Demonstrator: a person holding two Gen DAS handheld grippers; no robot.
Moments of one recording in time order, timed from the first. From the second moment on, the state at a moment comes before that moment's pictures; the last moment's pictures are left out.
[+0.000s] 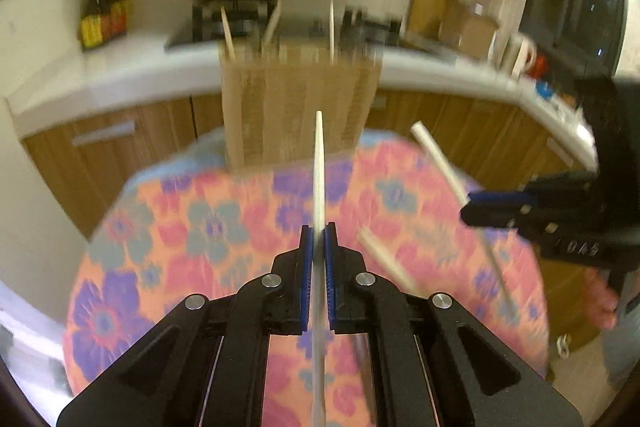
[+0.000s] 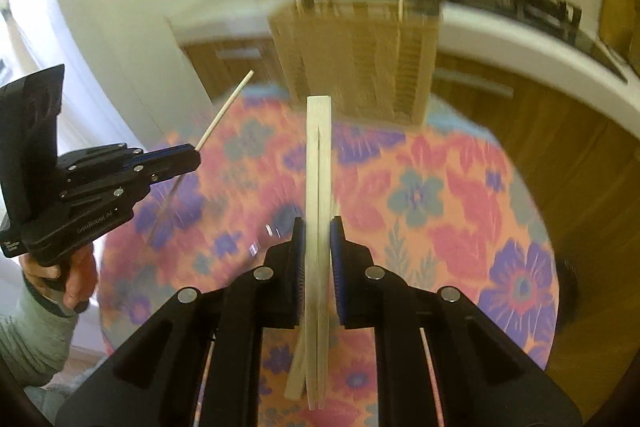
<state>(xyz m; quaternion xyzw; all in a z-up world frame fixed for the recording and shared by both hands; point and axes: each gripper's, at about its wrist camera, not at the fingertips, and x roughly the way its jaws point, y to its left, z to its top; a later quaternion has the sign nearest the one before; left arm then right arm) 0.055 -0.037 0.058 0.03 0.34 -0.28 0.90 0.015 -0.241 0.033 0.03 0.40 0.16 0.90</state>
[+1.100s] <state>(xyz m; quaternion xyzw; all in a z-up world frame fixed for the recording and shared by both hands) 0.241 -0.060 0.143 -0.10 0.10 -0.25 0.96 0.192 -0.282 0.124 0.09 0.10 0.04 0.99</state>
